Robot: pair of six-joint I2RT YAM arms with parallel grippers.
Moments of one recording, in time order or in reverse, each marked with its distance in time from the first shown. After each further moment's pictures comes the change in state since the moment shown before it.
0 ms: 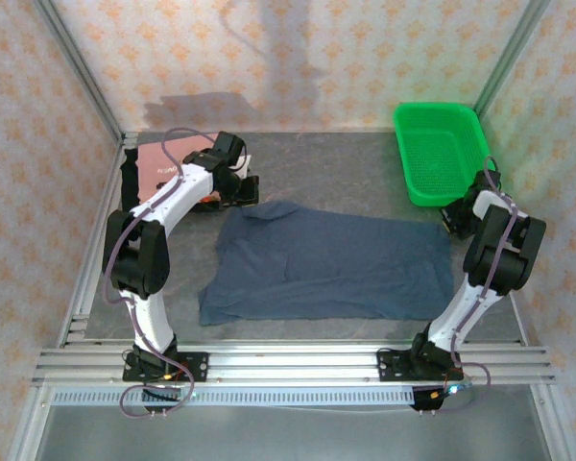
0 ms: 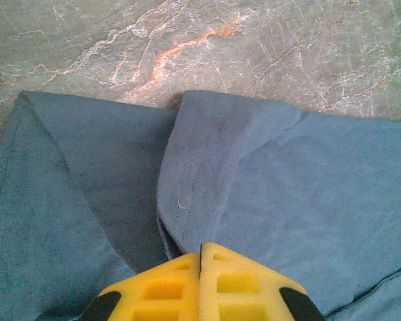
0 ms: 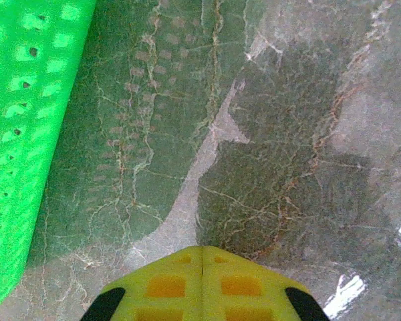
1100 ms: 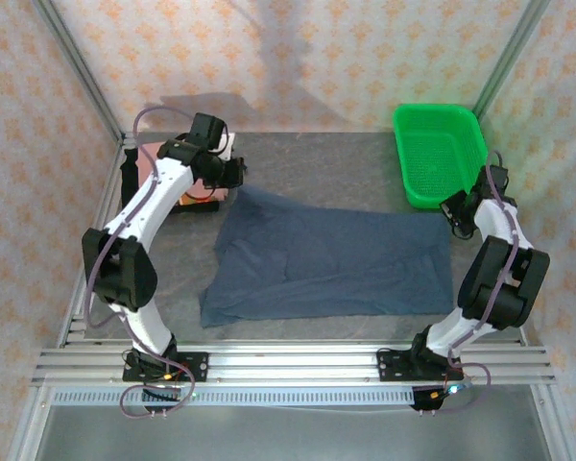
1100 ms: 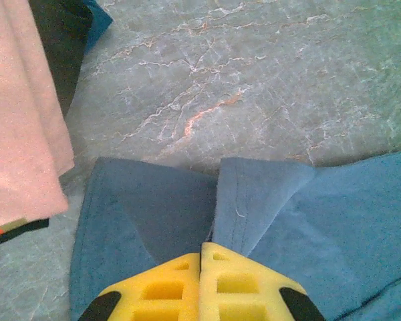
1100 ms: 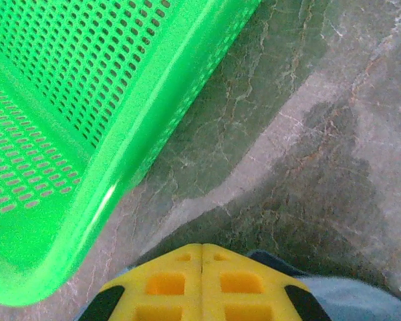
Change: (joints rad) left arm 0.054 -0.141 0.075 -0.076 -0.078 0.099; right arm 0.023 -0.304 -0.128 0.003 -0.056 -0.072
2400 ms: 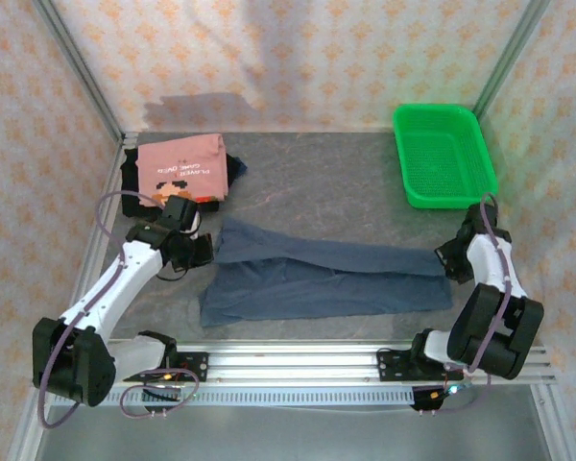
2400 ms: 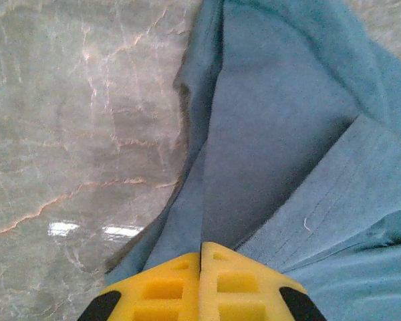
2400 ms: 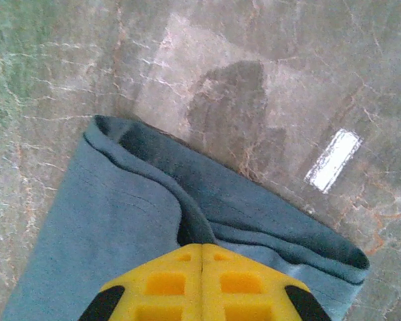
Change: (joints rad) left arm 0.019 -0.566 -0.781 0.002 -0.107 -0.233; right arm -0.001 -0.301 -0.299 -0.291 0.231 0.117
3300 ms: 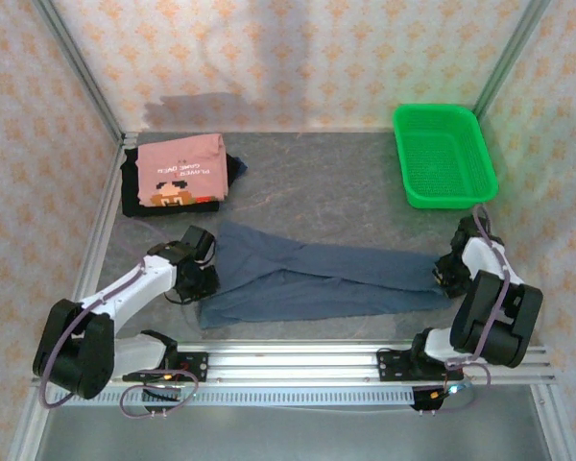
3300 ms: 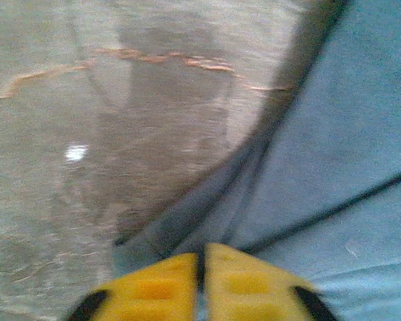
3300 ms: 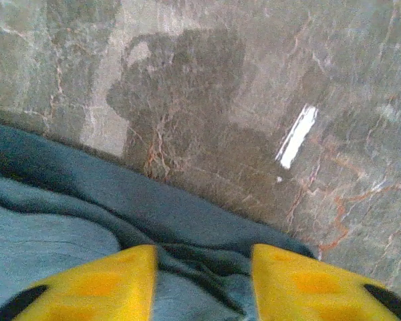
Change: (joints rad) left arm -0.101 0.049 -0.241 0.060 -0.069 -0.226; right arm 0.000 0.068 -0.082 0.009 0.055 0.046
